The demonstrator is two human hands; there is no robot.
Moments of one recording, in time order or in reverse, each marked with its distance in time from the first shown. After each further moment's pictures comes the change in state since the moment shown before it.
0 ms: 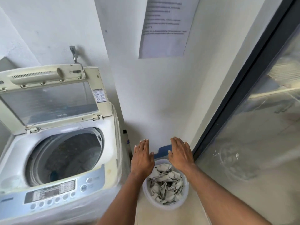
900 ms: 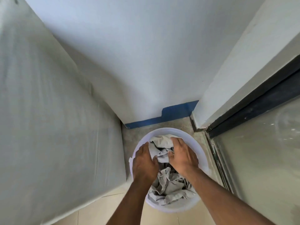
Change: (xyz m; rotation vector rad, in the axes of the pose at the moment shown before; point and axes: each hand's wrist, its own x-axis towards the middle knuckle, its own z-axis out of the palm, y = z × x) left_hand 0.093 -0.146 0.416 -0.159 -0.142 -0.462; right_hand 0.108 0.135 0.414 0.170 -0.297 0.096
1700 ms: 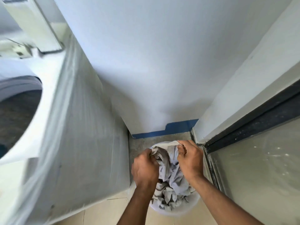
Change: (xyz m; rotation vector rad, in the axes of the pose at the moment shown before) left_hand -0.054 0.076 -0.115 -0.146 0.281 -0.127; right_hand -0.039 -0.047 -0.106 0.488 0.520 -0.085
